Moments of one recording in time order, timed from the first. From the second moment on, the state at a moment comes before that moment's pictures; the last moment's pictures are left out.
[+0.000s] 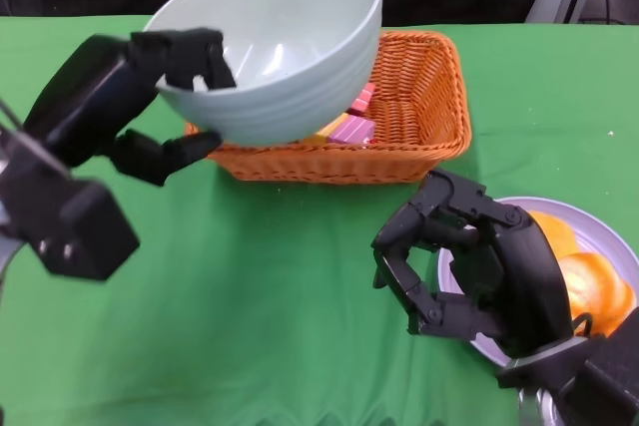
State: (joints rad) left arm -0.74 0.41 -0.07 0.92 0.45 -1.09 -0.02; right arm -0.02 0.10 0.18 -0.05 0.09 -0.39 0.21
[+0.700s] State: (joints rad) left arm -0.44 0.56 -0.07 0.65 0.92 -1.19 0.64; right arm -0.04 0.08 0.16 -0.11 0.10 -0.32 0.22
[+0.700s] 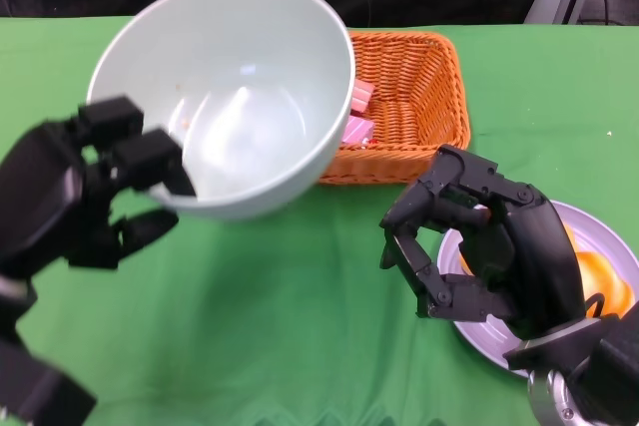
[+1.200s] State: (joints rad) left arm -0.24 0.64 -0.21 0.53 1.13 -1.11 1.02; right arm -0.04 0.07 0.16 -0.13 0.13 -0.30 0.24
